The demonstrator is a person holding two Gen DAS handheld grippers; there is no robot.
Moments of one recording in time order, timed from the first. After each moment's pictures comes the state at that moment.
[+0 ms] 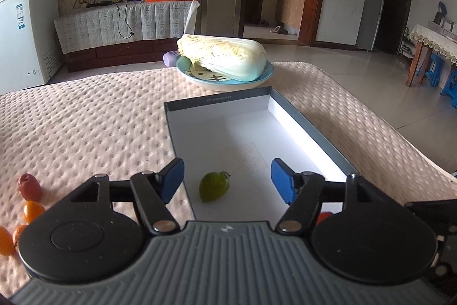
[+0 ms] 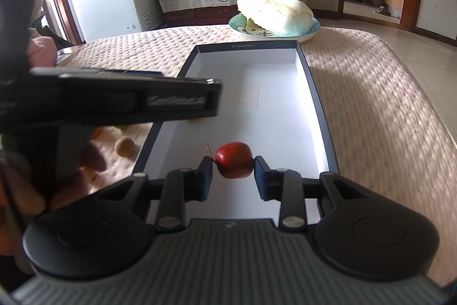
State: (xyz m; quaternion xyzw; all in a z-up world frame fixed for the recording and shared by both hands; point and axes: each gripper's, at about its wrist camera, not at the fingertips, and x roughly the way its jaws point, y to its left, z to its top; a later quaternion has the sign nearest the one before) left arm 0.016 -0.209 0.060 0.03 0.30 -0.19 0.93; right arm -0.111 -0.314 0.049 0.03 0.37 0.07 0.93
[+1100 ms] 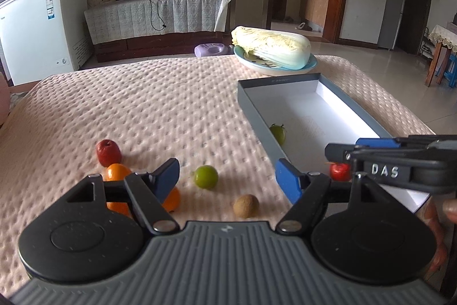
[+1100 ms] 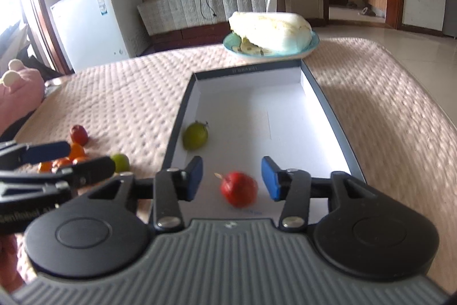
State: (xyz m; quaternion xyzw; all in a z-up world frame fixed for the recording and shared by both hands) left arm -0.027 -0.115 0.067 0.03 0.31 -0.14 0.94; right arm -0.084 -0.290 0.050 0.07 0.33 0.03 0.94
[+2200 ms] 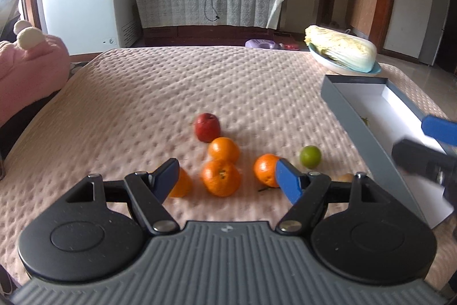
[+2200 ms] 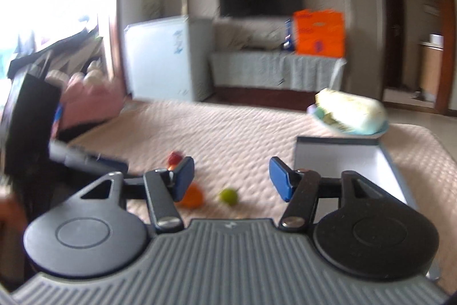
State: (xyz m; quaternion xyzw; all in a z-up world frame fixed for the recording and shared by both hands) left arm -0.032 -0.016 0.057 0.00 0.33 -0.04 0.94; right arm -0.145 -0.204 0.083 -0.01 0.20 0.16 0.97
